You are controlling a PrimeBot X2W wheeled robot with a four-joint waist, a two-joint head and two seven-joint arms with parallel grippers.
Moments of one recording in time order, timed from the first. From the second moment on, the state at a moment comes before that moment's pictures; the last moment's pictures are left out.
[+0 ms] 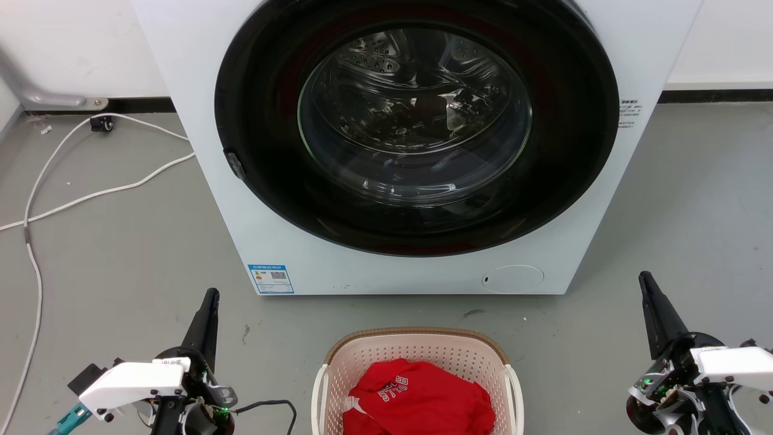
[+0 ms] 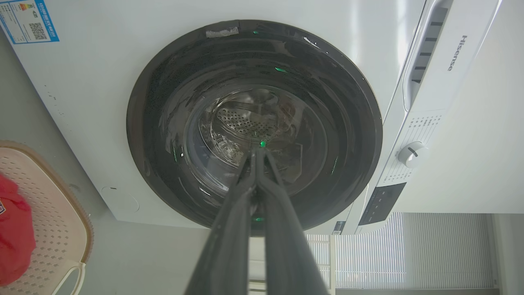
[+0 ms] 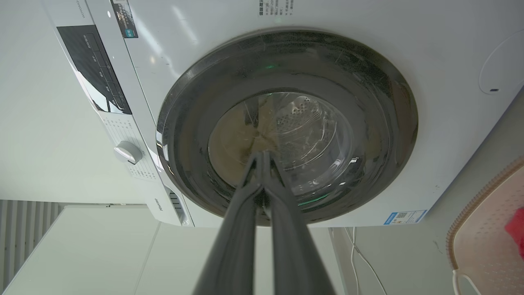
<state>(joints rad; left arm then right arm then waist) -0.10 0.05 0.11 0.25 -1.61 -0.13 0.11 -0.10 -0.05 -0.11 0.24 1.61 0.13 0.11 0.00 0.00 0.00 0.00</state>
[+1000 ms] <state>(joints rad) -0.10 0.05 0.11 0.25 -1.61 -0.13 0.11 -0.10 -0.05 -0.11 0.24 1.61 0.13 0.11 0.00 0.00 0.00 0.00</state>
